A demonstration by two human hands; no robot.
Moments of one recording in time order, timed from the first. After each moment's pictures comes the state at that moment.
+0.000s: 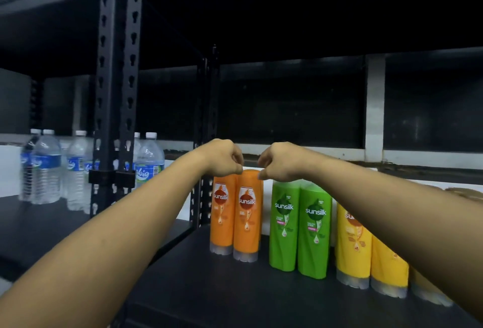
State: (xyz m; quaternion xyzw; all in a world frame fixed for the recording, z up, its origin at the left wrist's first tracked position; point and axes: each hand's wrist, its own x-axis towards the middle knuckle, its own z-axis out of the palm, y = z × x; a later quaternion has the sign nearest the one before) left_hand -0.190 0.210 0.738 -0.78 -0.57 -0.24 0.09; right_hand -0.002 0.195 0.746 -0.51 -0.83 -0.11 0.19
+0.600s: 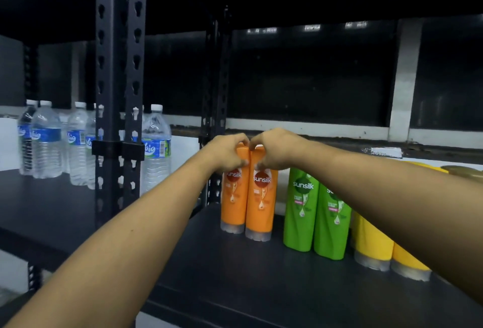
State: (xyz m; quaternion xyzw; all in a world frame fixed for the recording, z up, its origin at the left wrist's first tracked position) left_hand -0.217 0.251 0.687 -0.74 -0.58 -0.34 -0.01; right_hand -0.055 0.234 0.723 -0.49 -0.84 -0.22 0.10
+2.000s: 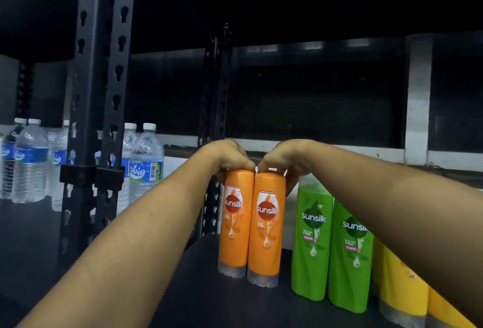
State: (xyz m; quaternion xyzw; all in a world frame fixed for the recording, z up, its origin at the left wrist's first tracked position) left_hand -0.220 0.313 0.734 -0.71 -0.63 -0.28 -0.10; right_hand -0.058 0.289 0.753 -0.63 -0.74 0.20 0.14
